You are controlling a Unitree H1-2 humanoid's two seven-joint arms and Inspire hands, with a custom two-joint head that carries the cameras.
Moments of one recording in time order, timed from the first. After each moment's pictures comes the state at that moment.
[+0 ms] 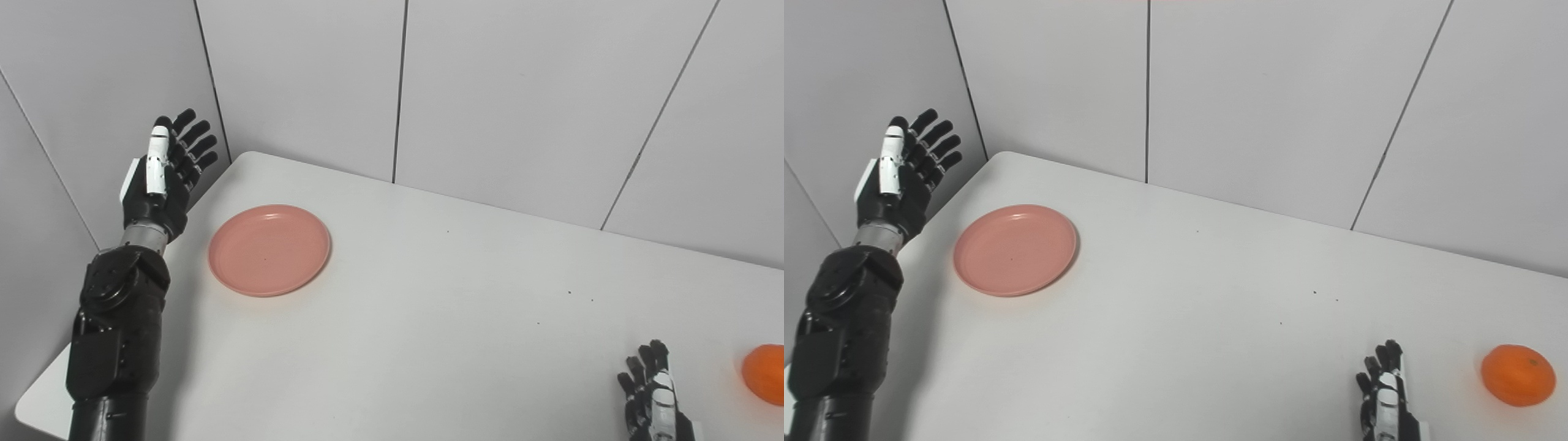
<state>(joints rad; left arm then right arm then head) -0.34 0.39 0.49 -0.01 -0.45 0.30 0.00 0.10 0.04 0.02 -0.17 0.11 -0.02 -0.01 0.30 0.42</state>
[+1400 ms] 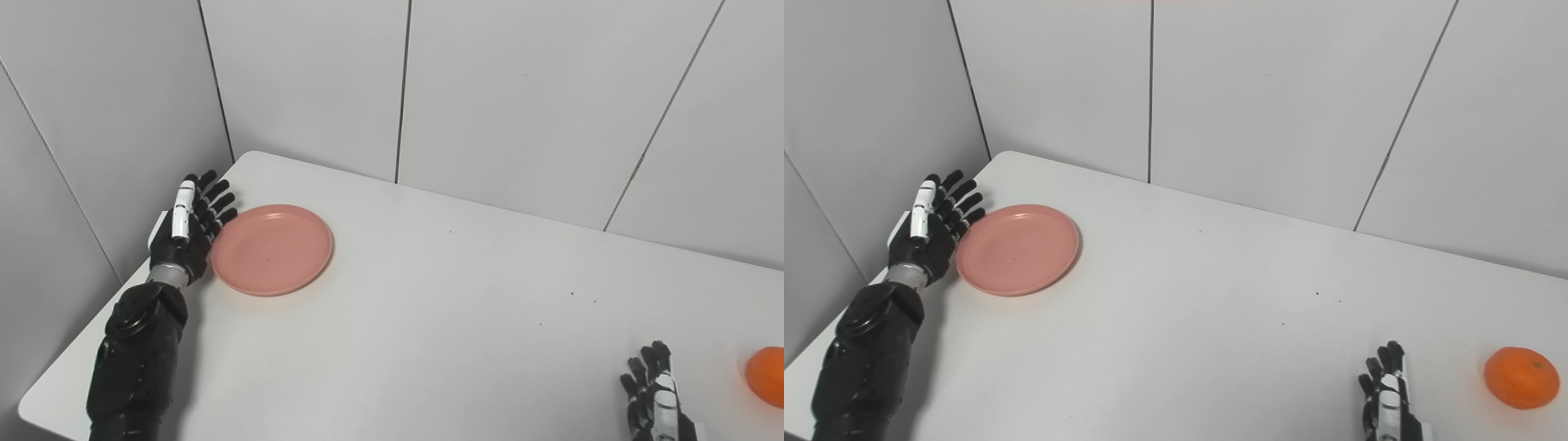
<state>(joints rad) -0.30 0.34 0.46 0.16 -0.45 0.28 -0.03 0.10 0.03 0.01 -0.17 0.11 -0.02 0.01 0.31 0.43</state>
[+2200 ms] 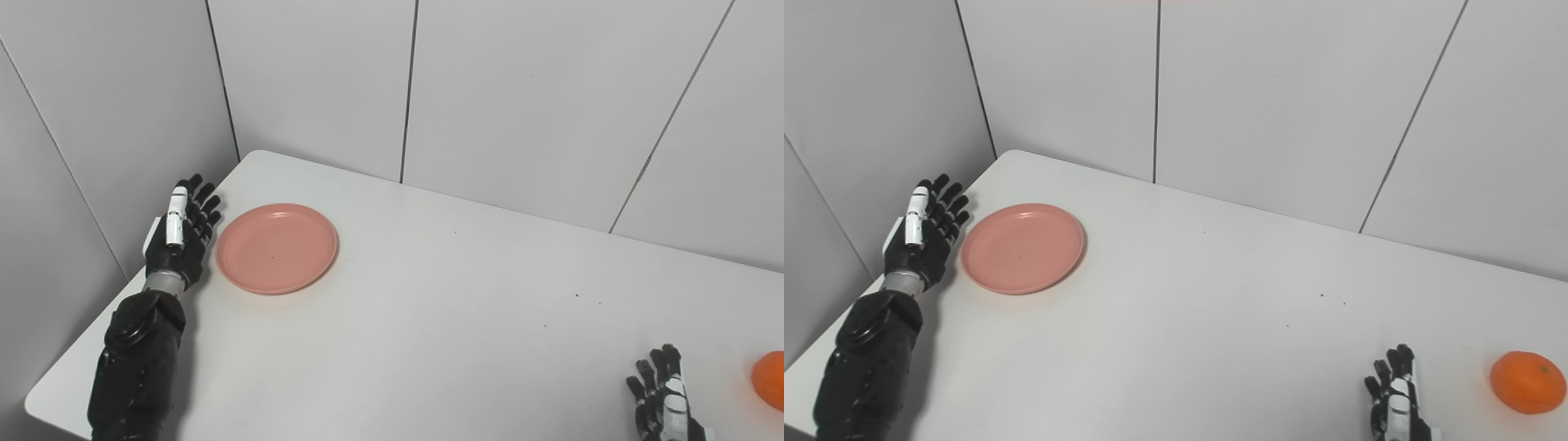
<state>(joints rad) -0.28 0.34 0.49 0.21 -0.45 0.18 -0.05 0.09 0.03 -0.01 -0.16 0.12 -0.05 0.02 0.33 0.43</state>
